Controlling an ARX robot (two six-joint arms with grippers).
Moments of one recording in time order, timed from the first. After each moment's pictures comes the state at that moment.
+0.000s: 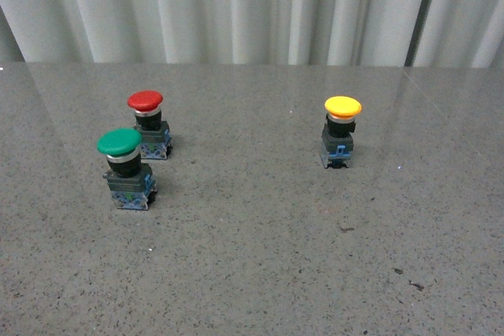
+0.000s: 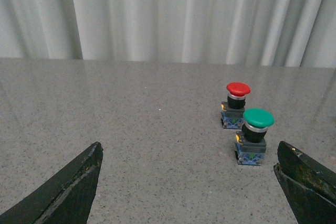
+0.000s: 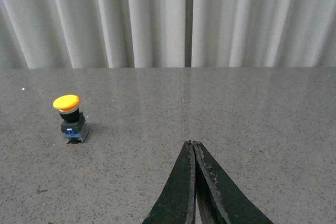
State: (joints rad) left arm 0.00 0.01 0.01 0.00 0.00 -0.01; right arm 0.00 0.33 0.05 0.29 0.00 0.01
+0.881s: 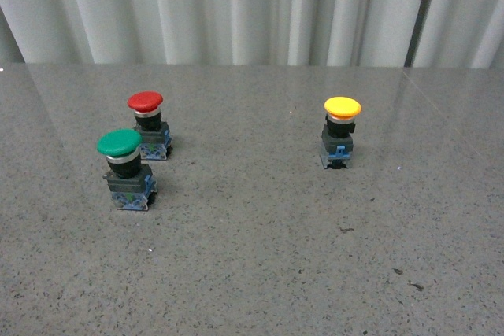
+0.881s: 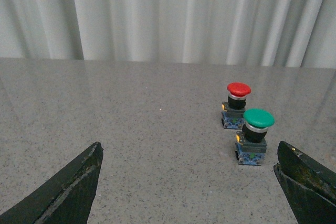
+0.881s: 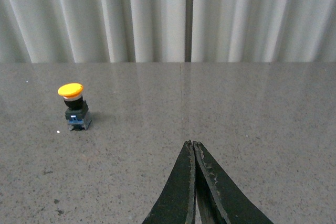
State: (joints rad) left arm 0.00 0.01 0.01 0.00 0.00 -0.01; right arm 0.00 0.01 0.01 -0.01 0.00 0.01
